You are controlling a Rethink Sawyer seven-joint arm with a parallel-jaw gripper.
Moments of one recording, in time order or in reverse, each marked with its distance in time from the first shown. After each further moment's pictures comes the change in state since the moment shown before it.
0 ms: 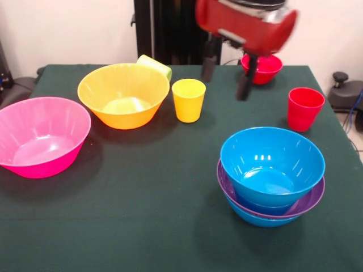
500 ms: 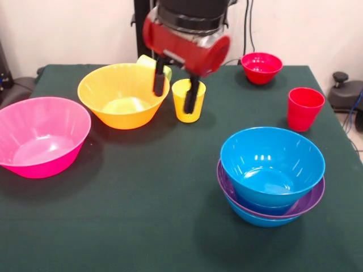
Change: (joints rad) arm -0.081 -0.031 0.038 0.168 -0.067 -0.173 -0.061
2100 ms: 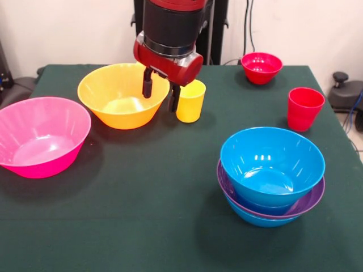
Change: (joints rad) arm -0.102 -0.057 0.124 0.249 -0.170 -0.117 -0.002
